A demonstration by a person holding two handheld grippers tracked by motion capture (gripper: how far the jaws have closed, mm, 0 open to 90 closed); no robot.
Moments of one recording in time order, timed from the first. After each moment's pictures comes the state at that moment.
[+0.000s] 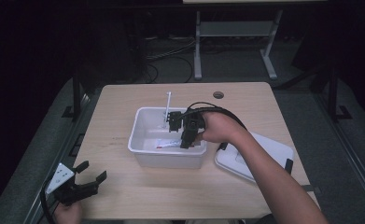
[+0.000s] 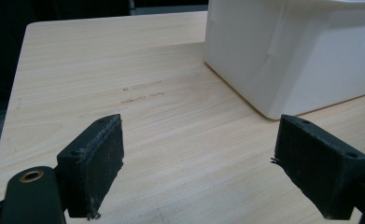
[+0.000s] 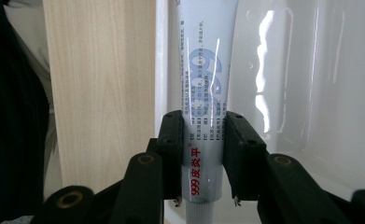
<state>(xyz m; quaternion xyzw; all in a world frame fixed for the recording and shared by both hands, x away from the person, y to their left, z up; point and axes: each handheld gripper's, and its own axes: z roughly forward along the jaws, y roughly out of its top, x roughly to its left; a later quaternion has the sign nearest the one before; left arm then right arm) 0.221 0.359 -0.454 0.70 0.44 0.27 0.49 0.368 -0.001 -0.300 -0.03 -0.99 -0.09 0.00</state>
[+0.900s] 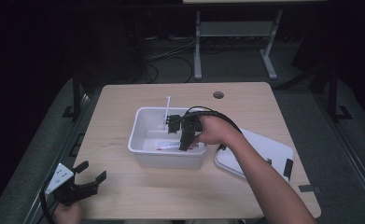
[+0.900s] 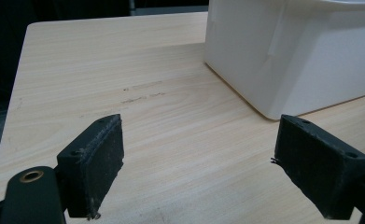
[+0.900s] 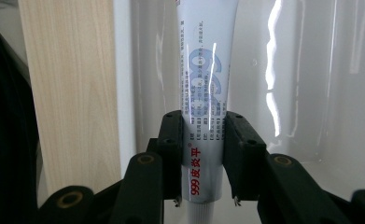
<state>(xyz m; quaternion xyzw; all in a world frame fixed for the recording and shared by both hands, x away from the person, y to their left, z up) 0.220 0.360 -0.454 0.70 0.44 0.27 0.49 0.384 0.003 -0.332 -0.05 -0.99 -0.09 0.02</state>
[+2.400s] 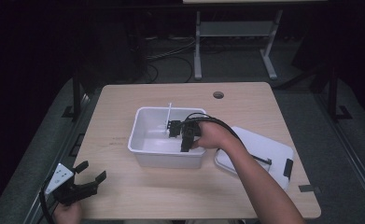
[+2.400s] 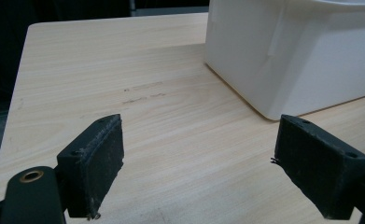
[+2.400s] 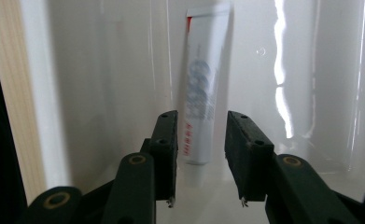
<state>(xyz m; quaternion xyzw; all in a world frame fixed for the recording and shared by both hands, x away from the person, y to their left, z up) 0.220 0.360 -0.453 0.70 0.44 0.27 0.49 0.393 0.004 -0.368 -0.07 -0.99 -0.09 0.04</state>
